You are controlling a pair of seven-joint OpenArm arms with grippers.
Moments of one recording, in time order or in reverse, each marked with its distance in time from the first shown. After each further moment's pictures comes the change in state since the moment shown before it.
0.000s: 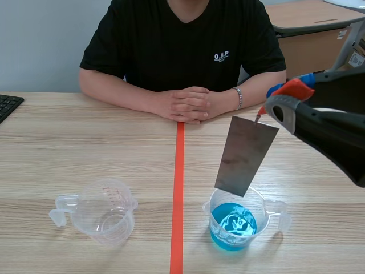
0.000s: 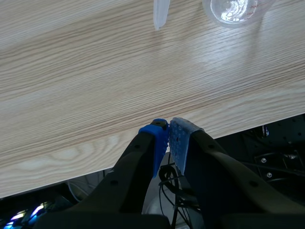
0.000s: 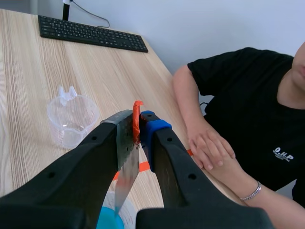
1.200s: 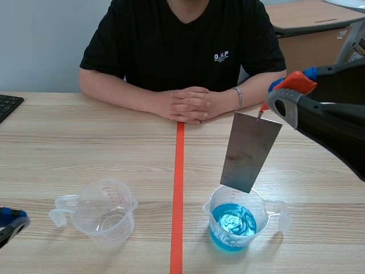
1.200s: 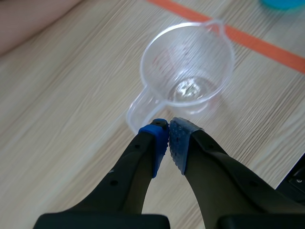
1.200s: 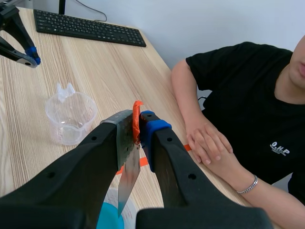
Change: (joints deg) left arm -12.9 -31.5 6.4 0.0 -0.6 -6.0 -6.9; right arm -0.6 0.0 1.0 2.2 2.8 0.0 -5.1
